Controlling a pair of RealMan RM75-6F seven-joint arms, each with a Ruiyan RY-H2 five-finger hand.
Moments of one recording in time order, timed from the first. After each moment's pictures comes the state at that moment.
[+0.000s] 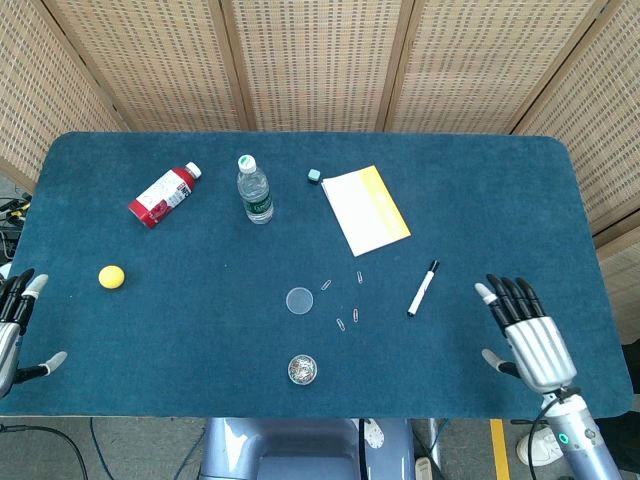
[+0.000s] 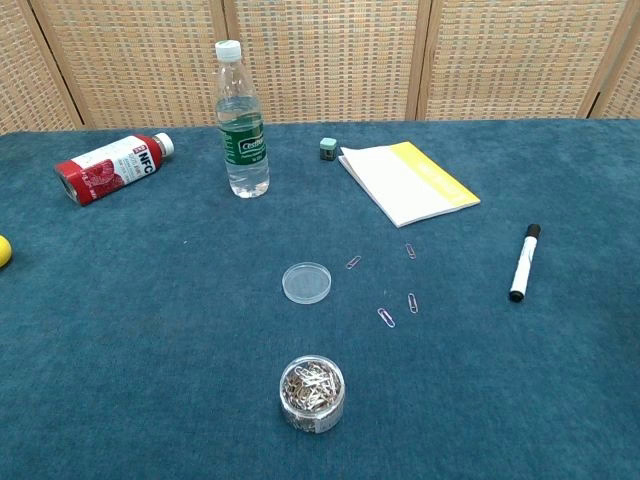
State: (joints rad) left arm -0.07 -0.98 -0.03 -1.85 1.48 1.50 0.18; right arm 0.24 -1.19 0.00 -1.61 -1.67 1.44 -0.15
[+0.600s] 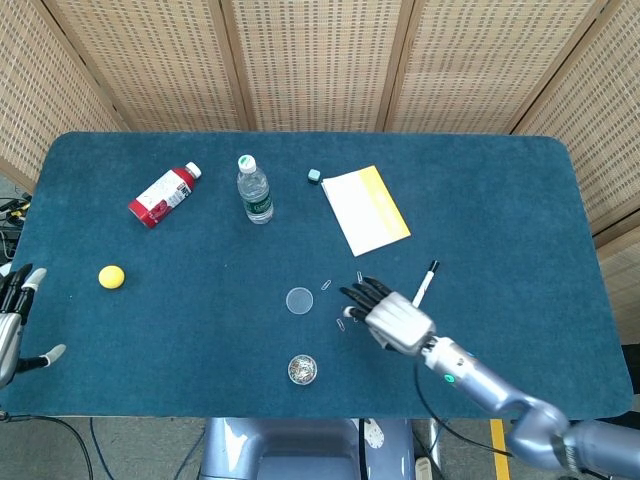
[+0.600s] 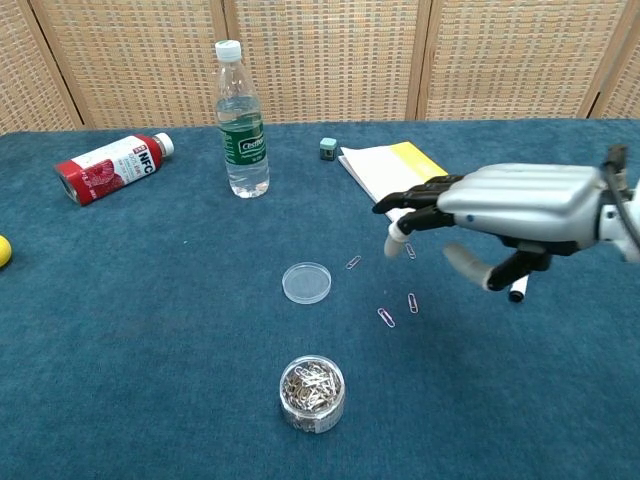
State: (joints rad) left arm -0.10 -1.00 -0.06 -1.83 1.38 1.43 0.20; right arm 0.70 -1.36 0.12 -1.63 -1.57 0.80 -0.24
